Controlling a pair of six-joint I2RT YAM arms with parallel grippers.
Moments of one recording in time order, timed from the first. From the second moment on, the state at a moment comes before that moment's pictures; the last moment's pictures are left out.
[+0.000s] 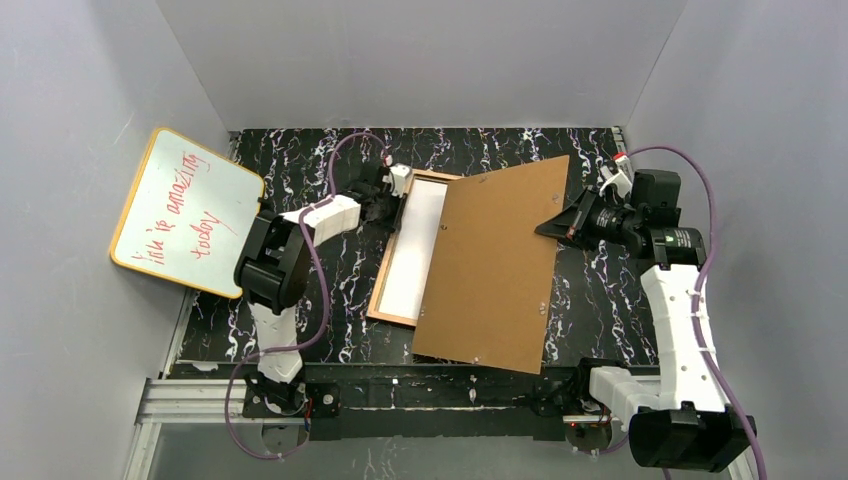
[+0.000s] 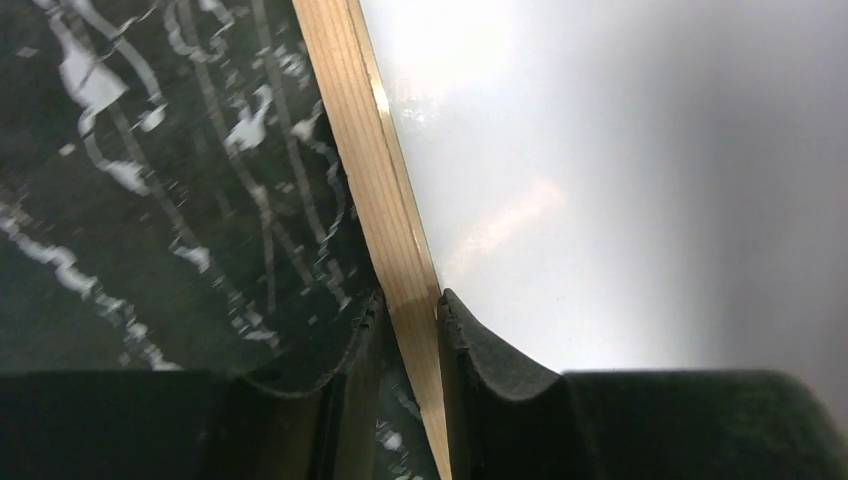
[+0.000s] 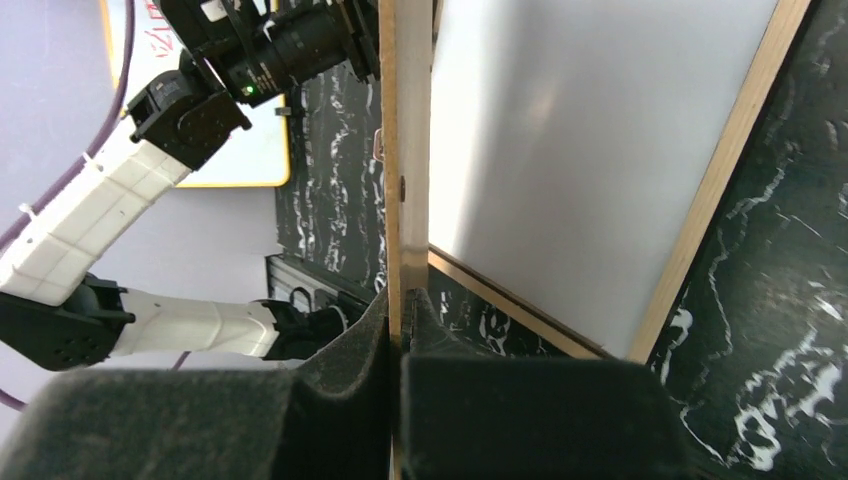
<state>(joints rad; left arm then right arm) -0.44 1.97 1.31 -0.25 0.14 -0.03 -0.02 0.99 1.15 -0.87 -0.71 0.55</state>
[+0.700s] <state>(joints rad) -0.25 1.70 1.29 -0.38 0.29 0.05 -0.02 1.20 0.81 -0.18 -0.94 0.92</state>
